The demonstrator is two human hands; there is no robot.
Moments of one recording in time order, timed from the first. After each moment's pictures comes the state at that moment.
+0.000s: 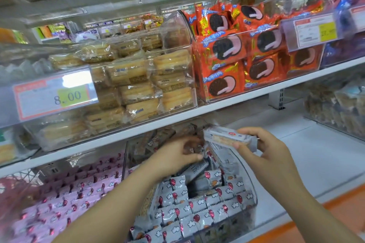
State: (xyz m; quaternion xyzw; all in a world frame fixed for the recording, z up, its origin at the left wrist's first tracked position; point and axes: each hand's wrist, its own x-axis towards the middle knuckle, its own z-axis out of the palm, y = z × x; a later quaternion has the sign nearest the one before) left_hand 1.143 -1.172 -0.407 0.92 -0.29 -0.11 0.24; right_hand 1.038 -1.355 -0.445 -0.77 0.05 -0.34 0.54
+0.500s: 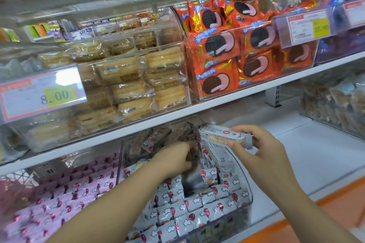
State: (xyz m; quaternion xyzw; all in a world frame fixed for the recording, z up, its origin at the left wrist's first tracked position) left_hand 1.164 -1.192 -0.429 0.95 -0.32 -0.07 0.02; right_hand 1.038 -1.356 -0.447 -0.77 0.06 -0.36 0.53
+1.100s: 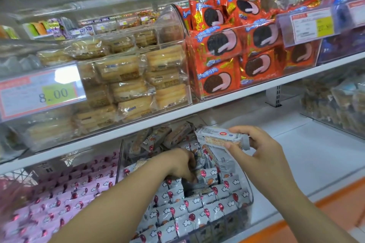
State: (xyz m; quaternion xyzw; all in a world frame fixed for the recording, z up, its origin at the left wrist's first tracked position) left_hand 1.171 -1.196 -0.434 0.94 -0.27 -0.21 -0.01; right_hand 1.040 -1.351 -0.447 -0.78 0.04 -0.35 0.52
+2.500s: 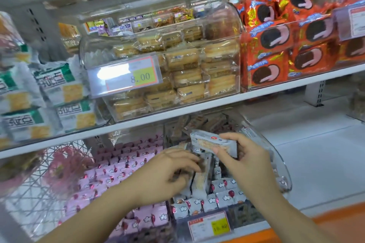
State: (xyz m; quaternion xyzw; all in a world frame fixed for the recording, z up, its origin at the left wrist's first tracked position) left_hand 1.079 -1.054 -0.406 0.89 -0.43 0.00 0.14; right_hand 1.032 -1.255 -0.445 -0.75 -0.01 -0.29 0.59
